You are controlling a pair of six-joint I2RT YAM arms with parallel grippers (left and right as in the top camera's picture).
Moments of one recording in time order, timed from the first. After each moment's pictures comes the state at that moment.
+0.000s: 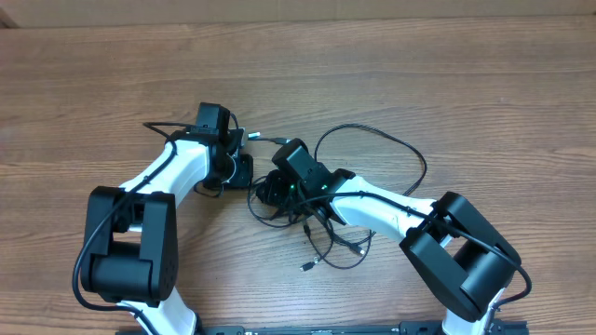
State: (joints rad) left arm -0.15 1.86 1.08 -0.62 0.24 -0.13; right arm 0.79 1.92 1.10 -0.15 -0.26 1.09
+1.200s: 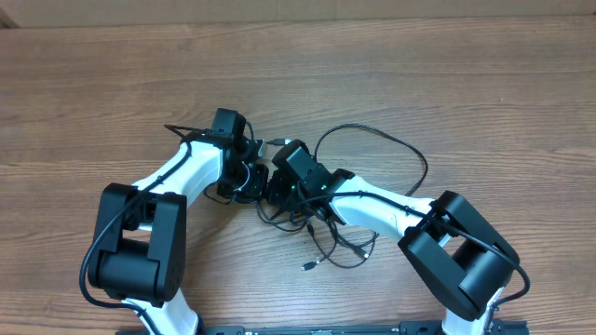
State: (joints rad) left arm -0.22 1.87 1.08 -0.69 0.34 -0.10; right arm 0.79 1.93 1.10 -0.16 -0.22 1.09
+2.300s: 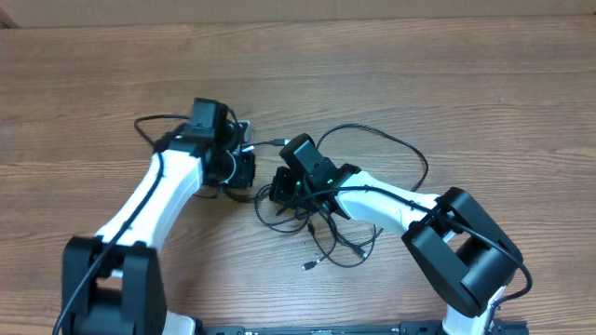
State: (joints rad) left arm -0.18 1.64 1.08 -0.73 0.29 -0.10; right arm 0.75 1.93 1.10 -0.17 -0.31 1.02
